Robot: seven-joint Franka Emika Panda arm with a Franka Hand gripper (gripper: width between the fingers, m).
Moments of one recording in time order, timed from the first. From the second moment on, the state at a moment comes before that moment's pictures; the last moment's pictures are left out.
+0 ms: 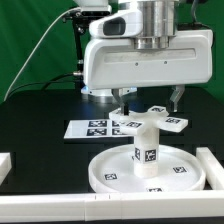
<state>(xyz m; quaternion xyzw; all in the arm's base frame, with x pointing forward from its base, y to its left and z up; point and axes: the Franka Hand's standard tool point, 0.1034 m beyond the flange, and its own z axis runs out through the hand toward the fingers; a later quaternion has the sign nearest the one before) 0.566 0.040 0.114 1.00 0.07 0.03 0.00</state>
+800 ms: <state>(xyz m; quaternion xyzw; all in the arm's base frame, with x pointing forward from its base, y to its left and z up) 0.561 0.037 0.095 1.00 0.06 0.03 0.01</state>
